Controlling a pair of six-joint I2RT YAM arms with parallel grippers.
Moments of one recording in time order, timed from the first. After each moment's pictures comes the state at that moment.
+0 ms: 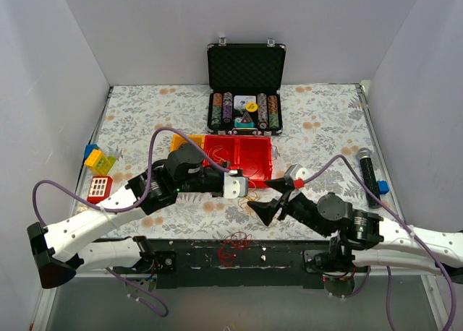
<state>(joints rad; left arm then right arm) -1.01 1.04 1.05 -0.34 0.38 0.65 1.38 0.55 0.55 -0.07 0.40 0.18</state>
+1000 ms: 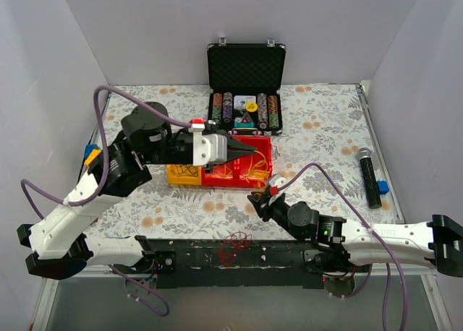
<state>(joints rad) -1.00 1.16 1.63 -0.52 0.57 0.48 1.36 0.84 0.33 0.36 0.57 0.14</state>
